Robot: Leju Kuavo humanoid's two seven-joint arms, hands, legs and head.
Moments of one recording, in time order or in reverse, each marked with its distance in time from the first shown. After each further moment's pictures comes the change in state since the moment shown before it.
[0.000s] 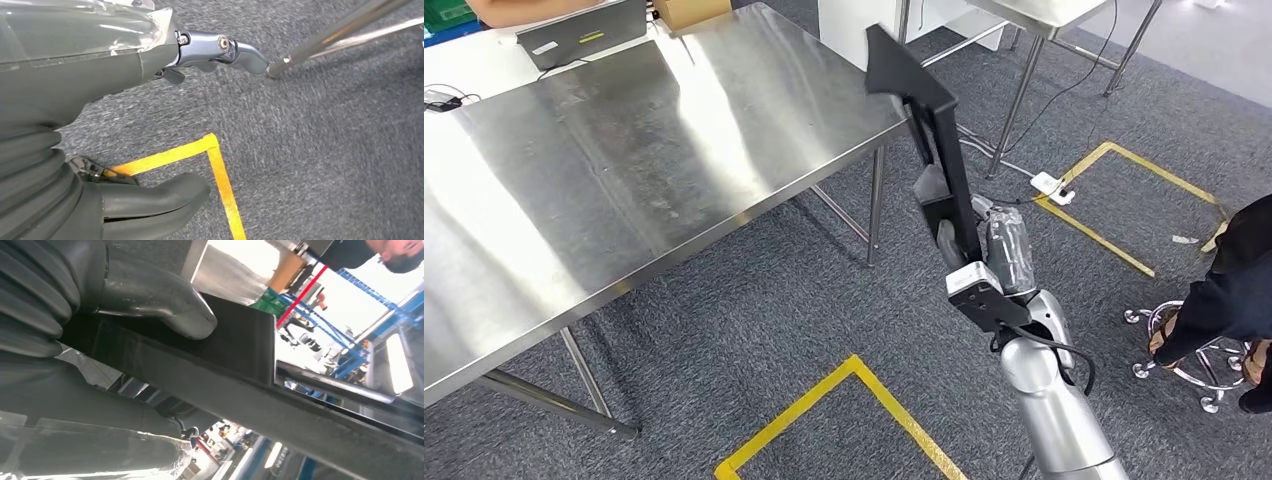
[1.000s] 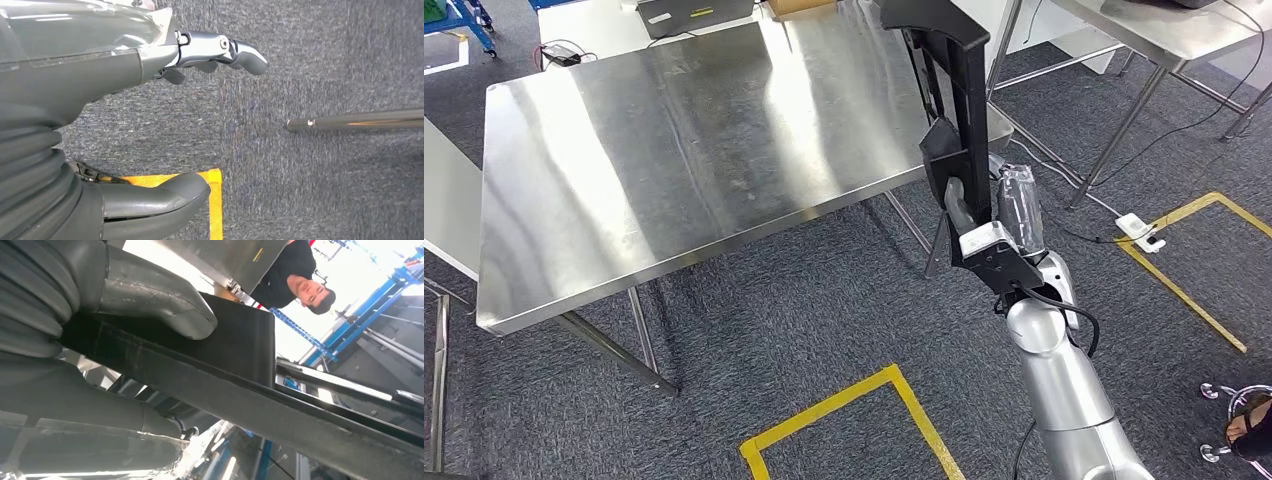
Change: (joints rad) left arm -0.006 0.017 0.047 0.000 0.001 0.004 0.002; right arm -0.133 -0.005 -0.013 0.047 -0.057 0.023 -0.035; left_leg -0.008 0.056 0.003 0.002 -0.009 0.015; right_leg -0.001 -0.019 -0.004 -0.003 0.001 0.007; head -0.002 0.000
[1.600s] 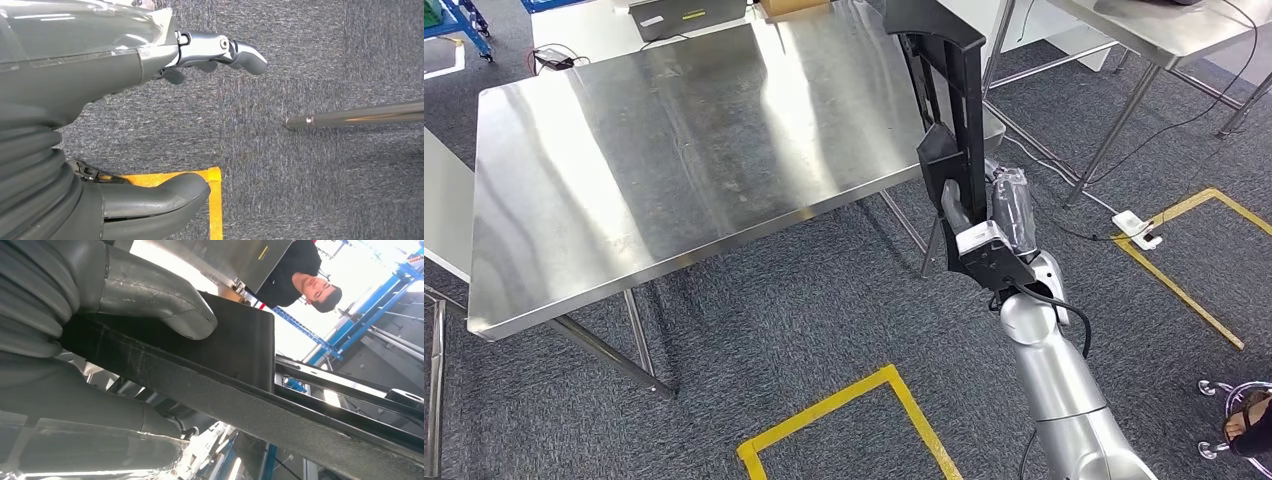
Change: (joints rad) left arm 0.000 0.003 0.006 0.002 -0.004 0.004 -0.009; right arm -0.036 0.002 0.006 0.111 -0.025 -0.032 -0.062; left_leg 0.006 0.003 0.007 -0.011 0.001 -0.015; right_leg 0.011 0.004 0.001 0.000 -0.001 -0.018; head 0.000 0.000
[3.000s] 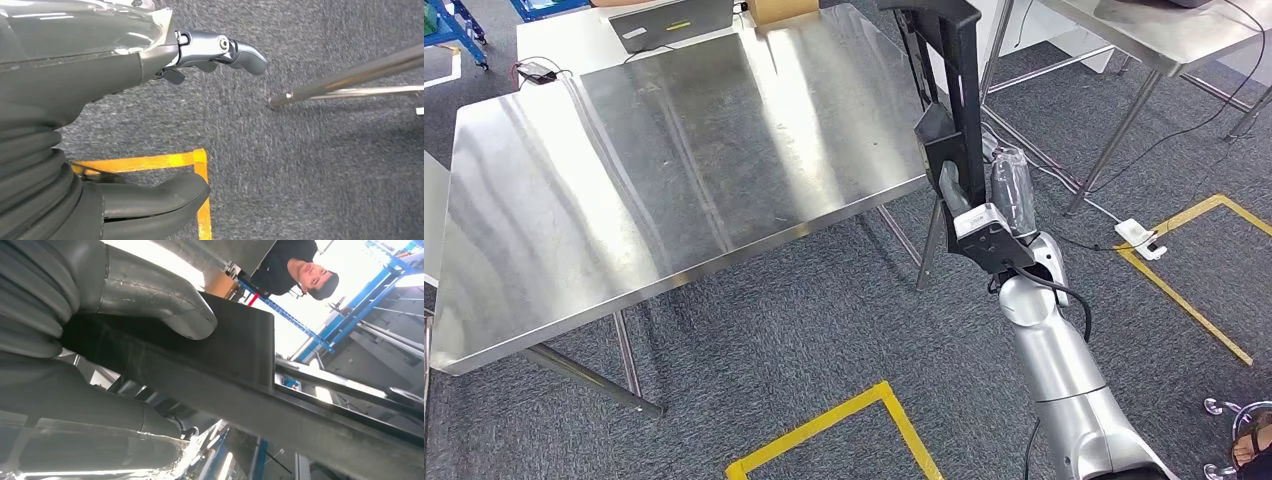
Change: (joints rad) left arm 0.004 -0.002 0.003 0.006 -0.034 -0.019 -0.034; right arm -0.070 -0.013 0.032 0.033 -0.015 -0.015 -0.006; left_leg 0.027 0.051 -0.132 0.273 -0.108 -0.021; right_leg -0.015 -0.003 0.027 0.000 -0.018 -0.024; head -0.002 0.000
